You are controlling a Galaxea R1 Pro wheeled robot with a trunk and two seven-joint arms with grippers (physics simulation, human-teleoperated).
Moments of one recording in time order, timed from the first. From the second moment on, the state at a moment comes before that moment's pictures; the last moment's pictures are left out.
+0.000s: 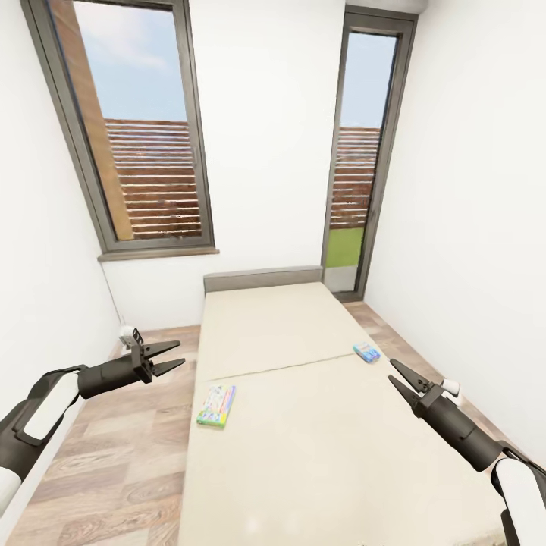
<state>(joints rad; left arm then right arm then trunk) -0.64 0.44 -0.09 -0.98 0.96 1.01 -0.99 -0.21 -0.06 -0.45 -1.51 -0.92 0.83 0.65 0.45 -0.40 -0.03</state>
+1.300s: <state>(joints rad) -0.64 0.44 -0.09 -0.98 0.96 1.01 -0.99 -0.21 -0.06 -0.45 -1.51 -0.92 0.83 0.65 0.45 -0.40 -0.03</state>
